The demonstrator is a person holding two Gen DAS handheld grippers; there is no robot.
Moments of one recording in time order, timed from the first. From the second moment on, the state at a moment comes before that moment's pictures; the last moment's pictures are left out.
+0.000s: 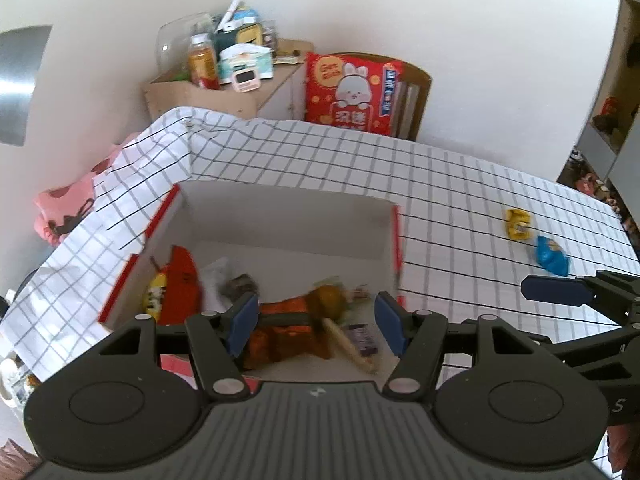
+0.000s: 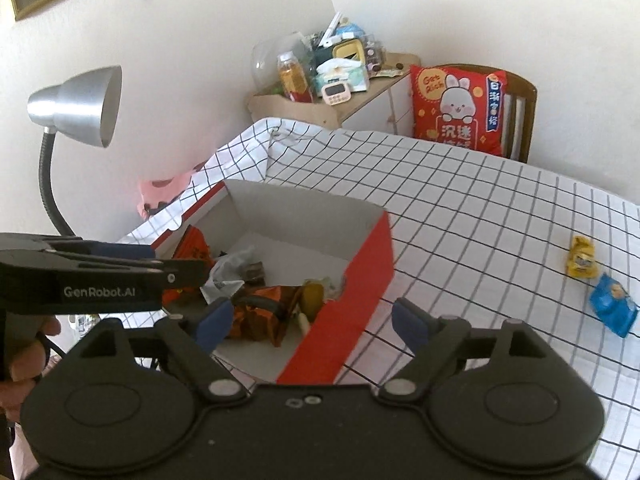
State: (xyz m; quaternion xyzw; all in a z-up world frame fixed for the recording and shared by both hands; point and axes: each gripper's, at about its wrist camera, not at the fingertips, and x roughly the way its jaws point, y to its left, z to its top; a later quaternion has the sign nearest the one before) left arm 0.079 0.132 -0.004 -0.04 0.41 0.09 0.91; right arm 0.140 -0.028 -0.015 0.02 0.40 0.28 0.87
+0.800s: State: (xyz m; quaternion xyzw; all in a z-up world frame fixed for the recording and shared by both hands) left arm 0.144 -0.044 -0.016 -0.04 0.39 0.00 0.92; right arm 0.133 -0.218 -0.015 0.03 0.38 0.18 0.91
